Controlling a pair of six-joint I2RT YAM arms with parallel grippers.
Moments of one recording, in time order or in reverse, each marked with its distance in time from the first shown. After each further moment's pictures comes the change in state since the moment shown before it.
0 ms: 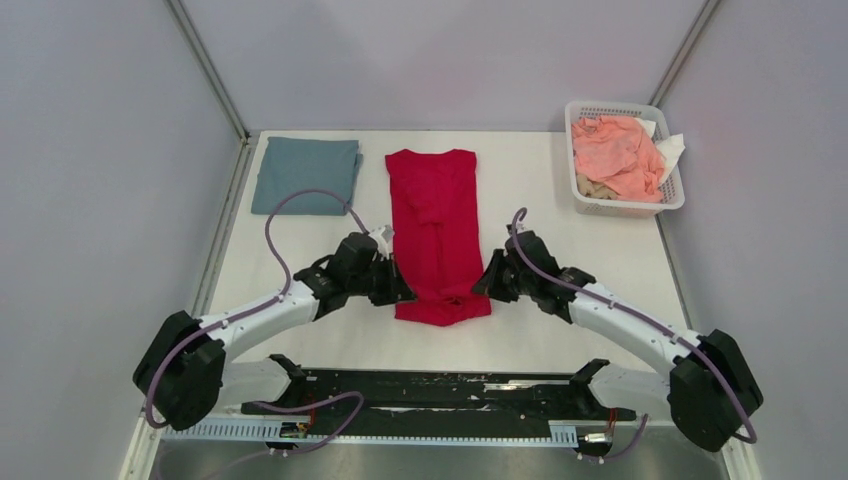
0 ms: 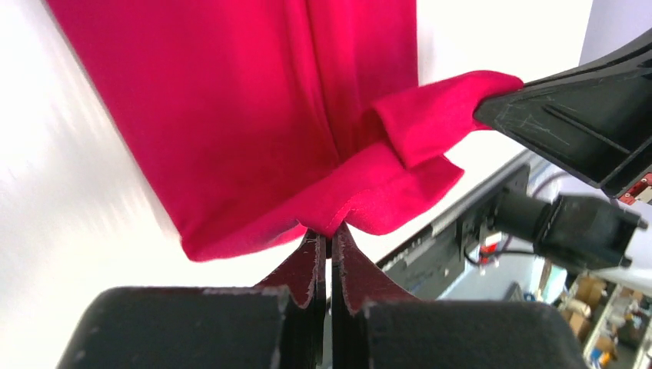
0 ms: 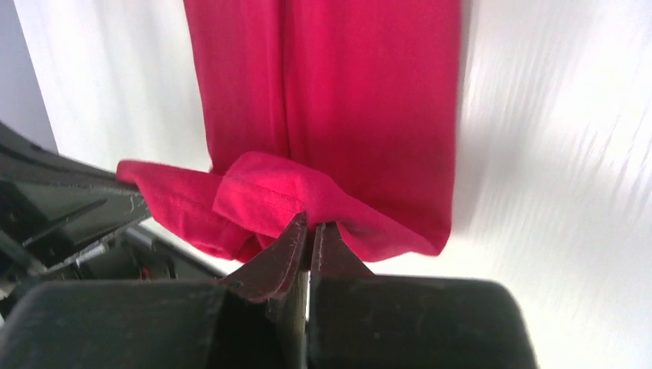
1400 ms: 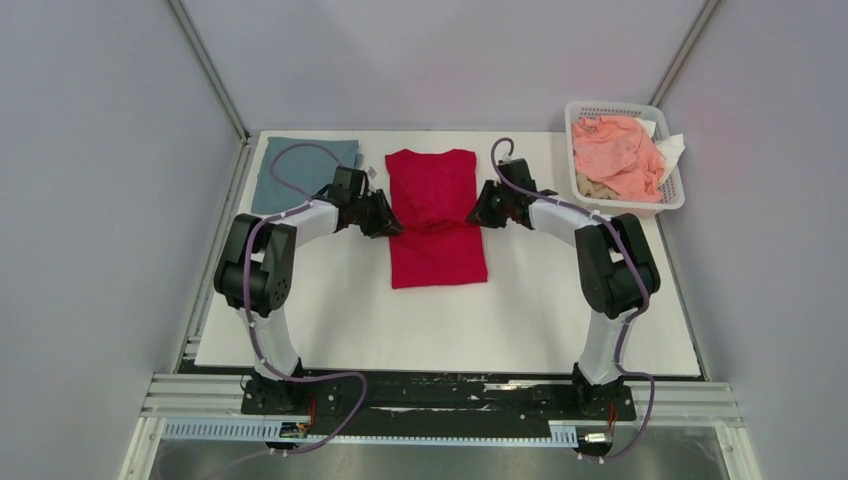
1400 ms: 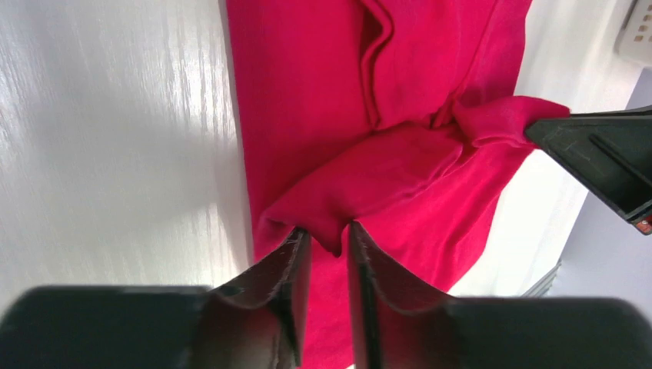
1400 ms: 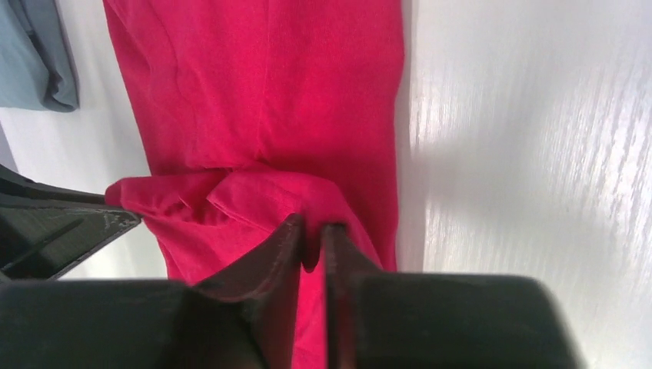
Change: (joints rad) left arm 0.407 0.684 0.552 -0.003 0.129 0.165; right arm -0.334 0.794 0.620 0.142 -0.126 -0.192
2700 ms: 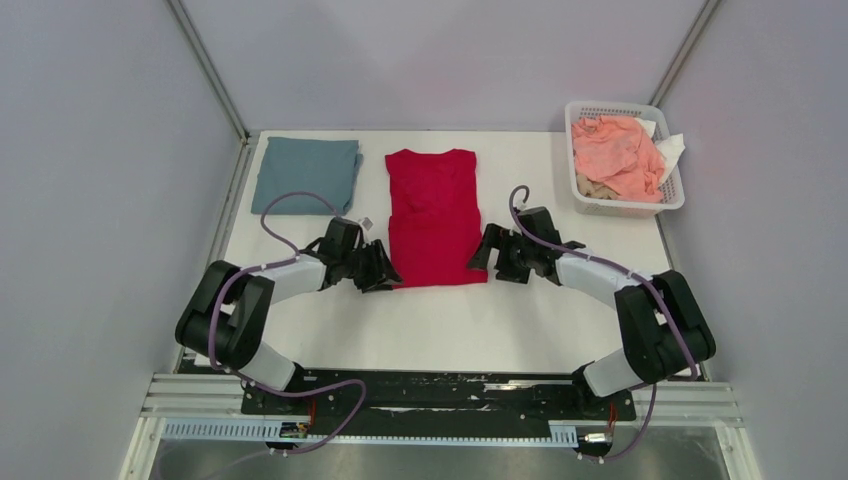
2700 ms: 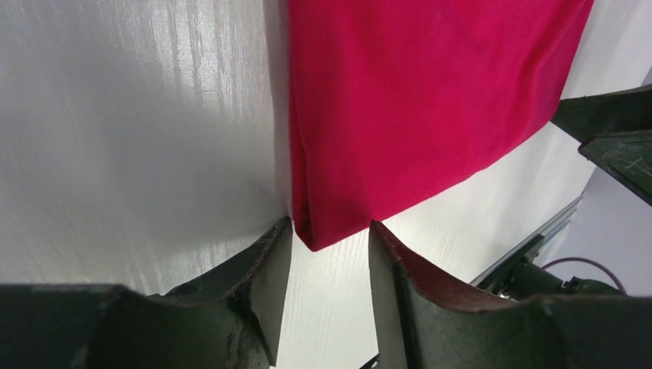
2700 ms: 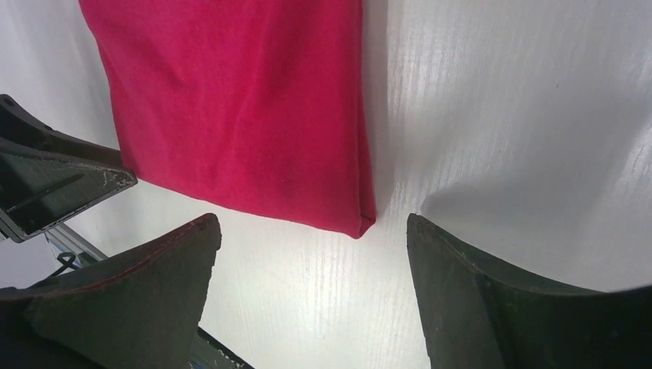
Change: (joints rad) left arm -0.100 -0.348 -0.497 0.117 0.000 -0.086; right arm 0.035 -0.413 -0.498 0.032 -0.086 -0.016
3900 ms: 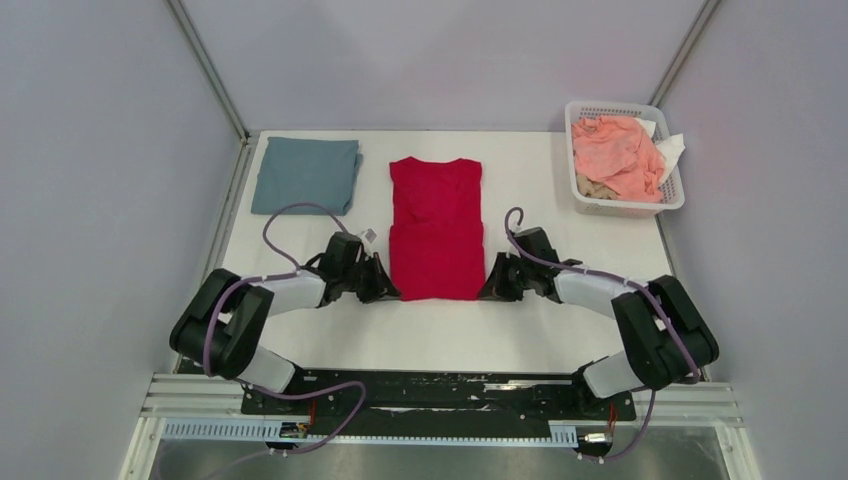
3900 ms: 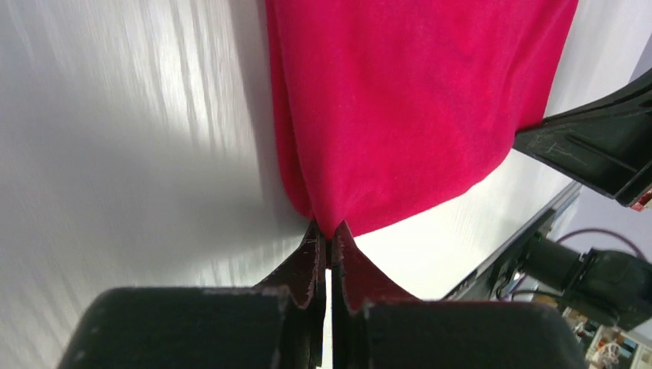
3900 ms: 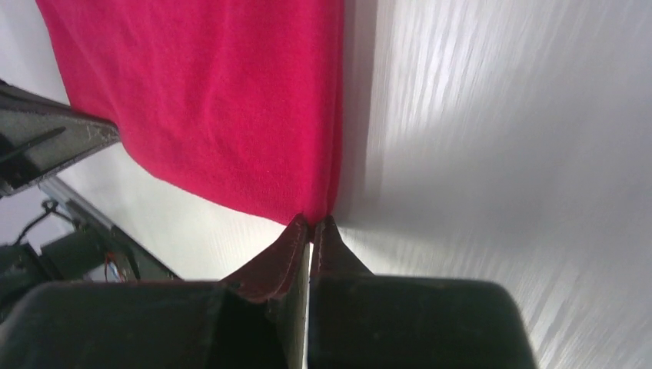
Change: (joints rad) left arm -0.047 0.003 -0.095 0.148 0.010 -0.010; right arm 0.043 0.012 -0.116 0.060 -0.053 0.032
